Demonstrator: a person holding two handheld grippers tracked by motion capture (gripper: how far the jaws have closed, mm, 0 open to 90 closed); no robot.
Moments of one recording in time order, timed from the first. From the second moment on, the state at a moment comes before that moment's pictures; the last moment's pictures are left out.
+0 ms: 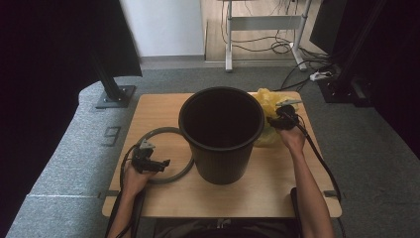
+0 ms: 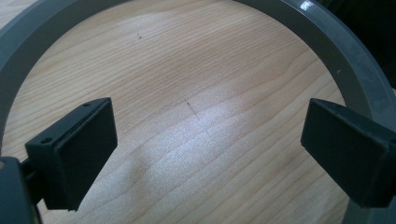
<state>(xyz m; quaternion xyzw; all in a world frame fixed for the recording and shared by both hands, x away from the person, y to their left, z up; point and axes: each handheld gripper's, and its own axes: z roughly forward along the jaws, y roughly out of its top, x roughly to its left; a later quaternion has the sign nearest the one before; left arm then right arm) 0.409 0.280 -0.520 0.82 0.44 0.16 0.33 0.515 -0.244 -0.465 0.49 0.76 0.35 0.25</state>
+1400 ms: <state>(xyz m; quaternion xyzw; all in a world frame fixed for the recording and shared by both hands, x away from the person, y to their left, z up) 0.410 0.281 -0.521 0.82 0.45 0.15 0.32 0.400 -0.313 -0.539 0.51 0.77 0.33 0.20</state>
